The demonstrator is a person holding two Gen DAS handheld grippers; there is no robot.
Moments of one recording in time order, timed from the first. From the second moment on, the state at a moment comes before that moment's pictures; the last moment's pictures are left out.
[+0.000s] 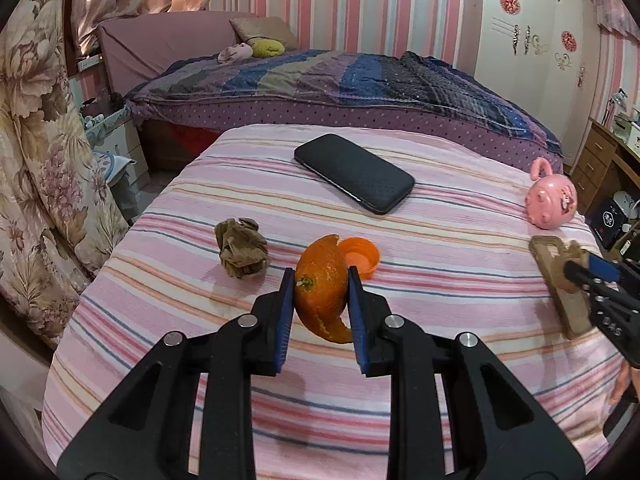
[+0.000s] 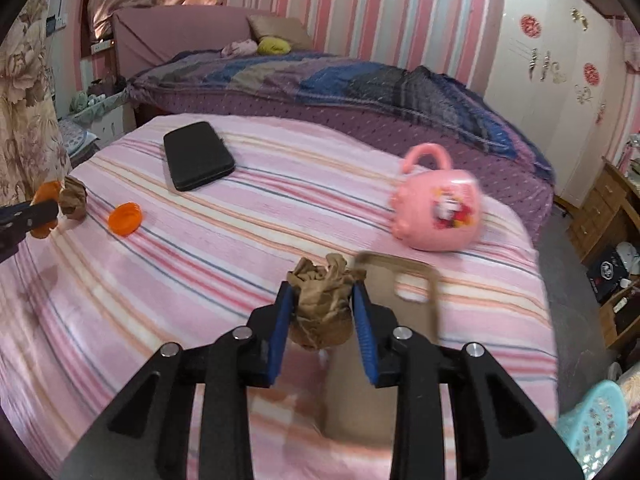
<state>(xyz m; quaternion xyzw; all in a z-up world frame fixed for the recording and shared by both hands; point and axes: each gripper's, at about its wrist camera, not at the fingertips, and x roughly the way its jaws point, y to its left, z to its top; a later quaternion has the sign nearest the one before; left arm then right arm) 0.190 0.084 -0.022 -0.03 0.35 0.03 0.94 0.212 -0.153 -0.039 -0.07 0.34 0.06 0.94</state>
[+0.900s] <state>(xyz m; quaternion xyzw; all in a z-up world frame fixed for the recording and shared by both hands) 0.138 -0.001 -0.023 0.02 0.33 -0.01 0.94 0.102 -0.259 -0.031 -0.05 0.30 -0.01 0.95</state>
